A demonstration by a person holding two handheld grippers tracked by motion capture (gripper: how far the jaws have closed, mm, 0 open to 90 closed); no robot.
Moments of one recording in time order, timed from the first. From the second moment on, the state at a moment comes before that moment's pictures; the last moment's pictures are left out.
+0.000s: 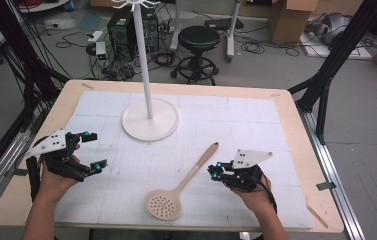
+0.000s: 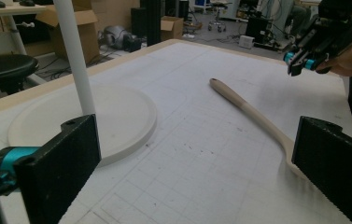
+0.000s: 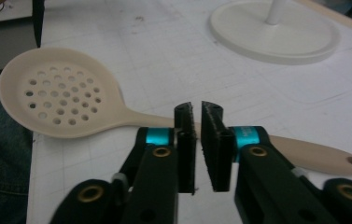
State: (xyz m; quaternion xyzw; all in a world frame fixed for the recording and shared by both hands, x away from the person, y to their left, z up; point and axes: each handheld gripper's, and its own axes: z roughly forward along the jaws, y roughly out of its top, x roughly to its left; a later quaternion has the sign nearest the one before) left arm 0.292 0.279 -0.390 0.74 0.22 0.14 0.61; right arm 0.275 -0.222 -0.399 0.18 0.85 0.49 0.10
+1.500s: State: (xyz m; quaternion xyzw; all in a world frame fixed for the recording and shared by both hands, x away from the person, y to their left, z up) left arm 0.293 0.286 -0.391 0.74 0.23 0.15 0.61; right arm 0.308 -0.088 -0.441 0.18 0.90 0.40 0.07
